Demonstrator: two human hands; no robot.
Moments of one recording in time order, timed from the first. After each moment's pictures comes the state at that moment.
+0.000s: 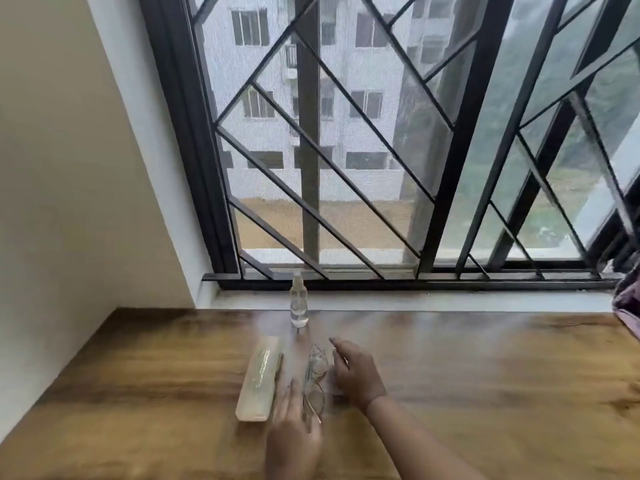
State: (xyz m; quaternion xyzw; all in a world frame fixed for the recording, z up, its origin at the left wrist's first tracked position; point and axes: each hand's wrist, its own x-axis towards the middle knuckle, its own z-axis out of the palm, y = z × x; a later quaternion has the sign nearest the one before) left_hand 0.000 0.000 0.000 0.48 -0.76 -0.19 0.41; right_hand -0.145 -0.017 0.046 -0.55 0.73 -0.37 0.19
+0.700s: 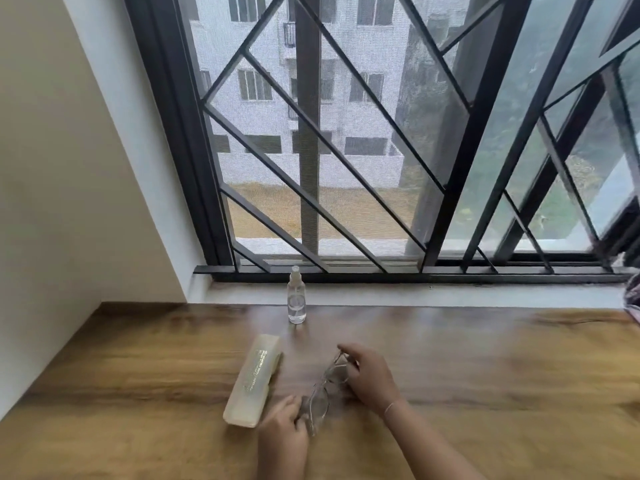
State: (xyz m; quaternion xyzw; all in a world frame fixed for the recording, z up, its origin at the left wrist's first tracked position) left_hand 0.001 -0.022 -0.019 0.55 -0.73 -0.20 0.36; right_hand -0.164 -0.014 0.048 -0.52 0.76 -0.32 0.24
